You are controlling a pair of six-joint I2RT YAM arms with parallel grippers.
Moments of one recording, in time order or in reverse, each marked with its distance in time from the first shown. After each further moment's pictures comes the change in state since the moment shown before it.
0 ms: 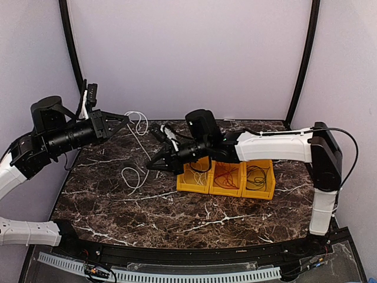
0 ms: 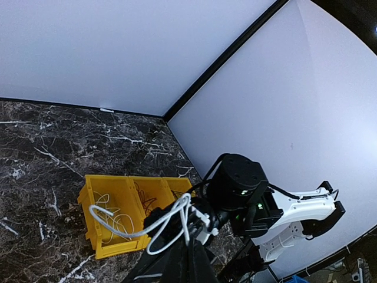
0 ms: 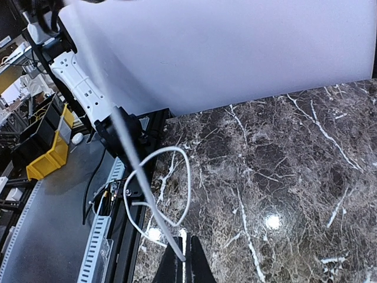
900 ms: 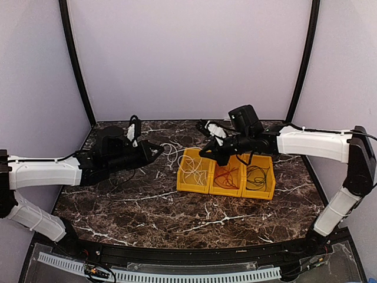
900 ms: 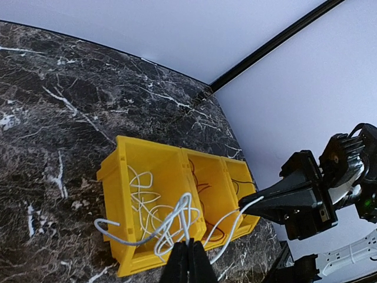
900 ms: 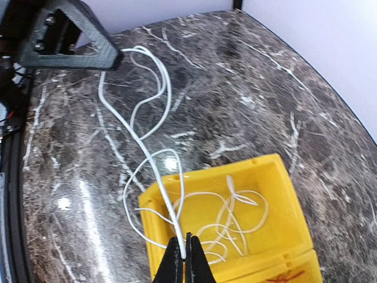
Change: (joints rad) left arm -0.035 0.397 -0.322 0.535 -0.095 -0.093; right arm -0.214 -0.351 -0.341 -0.269 0.351 -0.315
